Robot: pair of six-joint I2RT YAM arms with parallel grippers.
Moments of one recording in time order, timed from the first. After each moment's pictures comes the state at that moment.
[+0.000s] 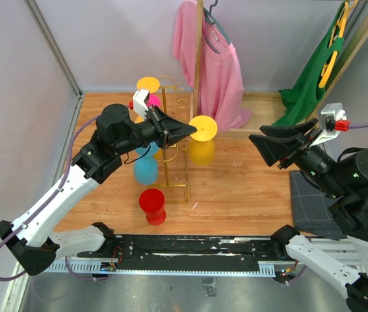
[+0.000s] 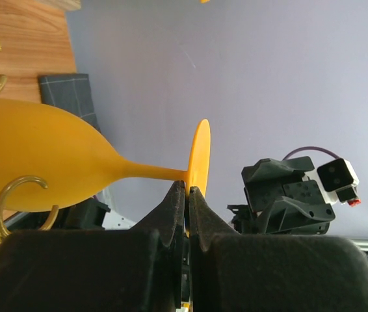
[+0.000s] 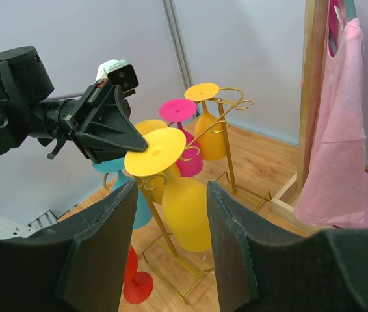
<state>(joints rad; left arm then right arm) -0.69 1.11 1.28 -0.23 0.31 -1.36 0.58 0.69 1.31 -0.41 -0.19 0.28</state>
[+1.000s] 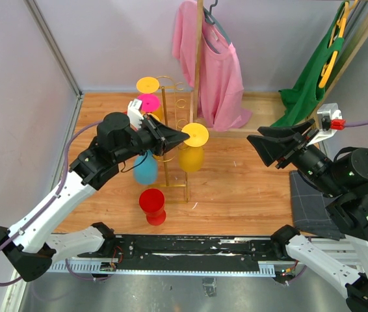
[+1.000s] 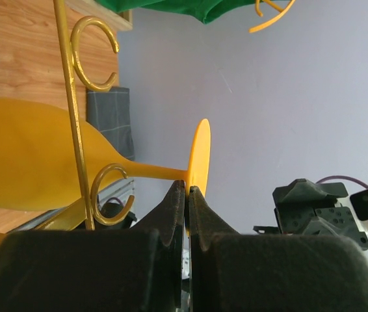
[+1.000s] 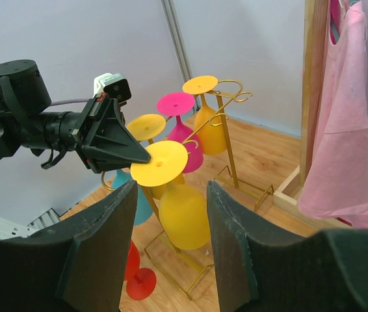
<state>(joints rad) -0.69 1.04 1.19 -0.32 0.19 -1.36 0.58 0.68 1.29 -0.41 -0.18 0.30</state>
